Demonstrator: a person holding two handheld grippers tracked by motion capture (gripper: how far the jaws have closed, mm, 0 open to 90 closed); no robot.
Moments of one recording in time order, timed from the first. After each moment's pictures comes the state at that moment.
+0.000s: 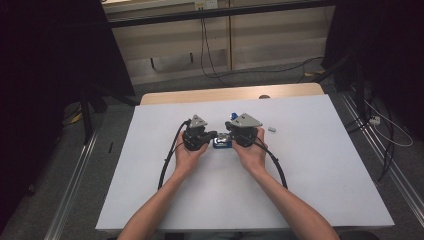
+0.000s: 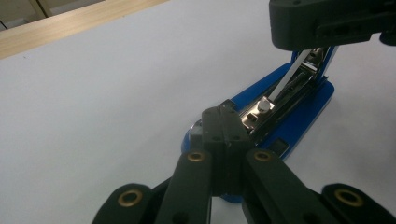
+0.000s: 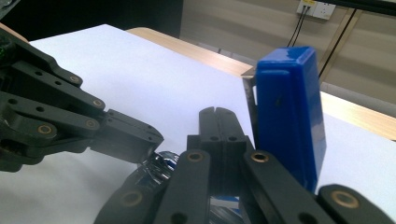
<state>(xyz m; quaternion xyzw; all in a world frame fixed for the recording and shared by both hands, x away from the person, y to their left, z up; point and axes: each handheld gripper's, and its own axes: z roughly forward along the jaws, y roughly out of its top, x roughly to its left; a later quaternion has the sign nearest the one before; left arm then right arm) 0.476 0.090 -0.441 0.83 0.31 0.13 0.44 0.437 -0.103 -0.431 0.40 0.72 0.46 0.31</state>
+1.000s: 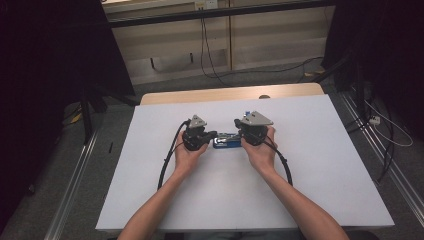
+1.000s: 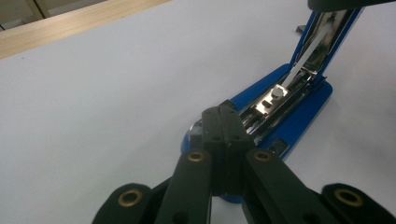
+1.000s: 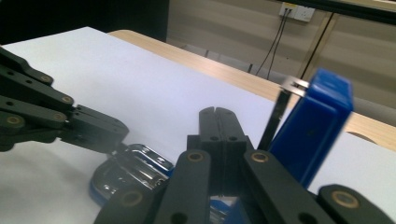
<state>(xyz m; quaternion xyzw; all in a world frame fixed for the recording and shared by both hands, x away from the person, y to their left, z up) 0.476 0.091 -0.442 0.83 0.31 0.13 0.44 0.431 -0.129 -0.423 0.42 0.71 0.46 0.33</state>
